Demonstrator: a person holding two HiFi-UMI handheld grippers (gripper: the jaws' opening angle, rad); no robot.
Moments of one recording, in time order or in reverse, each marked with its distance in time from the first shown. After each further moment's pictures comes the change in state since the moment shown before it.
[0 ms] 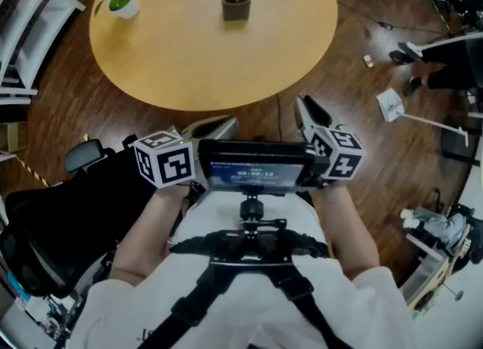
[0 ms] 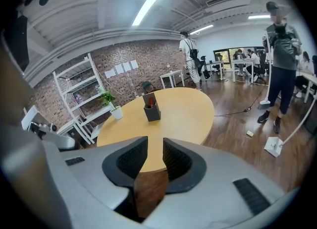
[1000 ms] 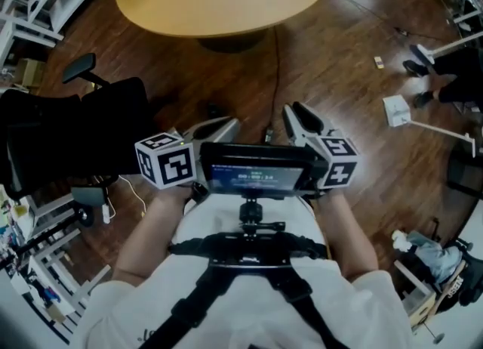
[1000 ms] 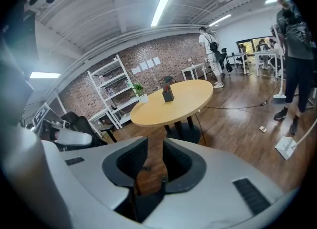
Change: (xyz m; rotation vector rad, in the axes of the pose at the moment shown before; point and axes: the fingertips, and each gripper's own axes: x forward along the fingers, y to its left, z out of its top) left arm 0.048 -0.166 -0.235 -0.013 -0.178 0.162; right arm -0.207 -0.071 -0.143 -0.122 0.048 0.299
